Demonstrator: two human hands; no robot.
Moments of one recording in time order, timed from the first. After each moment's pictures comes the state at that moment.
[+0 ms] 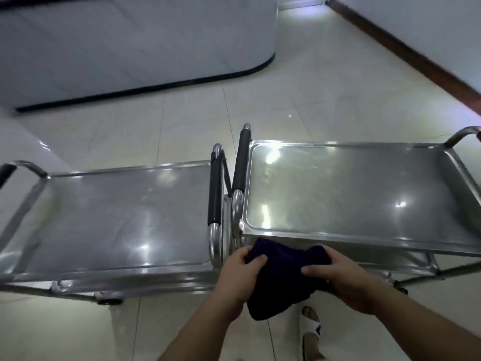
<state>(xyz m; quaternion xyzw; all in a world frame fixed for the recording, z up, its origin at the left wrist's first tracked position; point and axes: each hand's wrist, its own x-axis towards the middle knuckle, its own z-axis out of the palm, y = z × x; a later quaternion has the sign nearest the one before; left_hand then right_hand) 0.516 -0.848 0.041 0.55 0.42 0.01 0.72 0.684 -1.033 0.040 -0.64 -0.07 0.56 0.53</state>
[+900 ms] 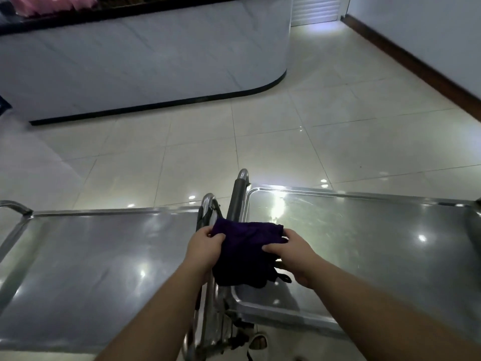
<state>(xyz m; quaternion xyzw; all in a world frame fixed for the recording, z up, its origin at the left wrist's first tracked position) 0.712 -0.664 0.060 0.58 0.54 0.10 0.60 0.859 -0.827 0.041 -0.65 -0.03 0.50 0.57</state>
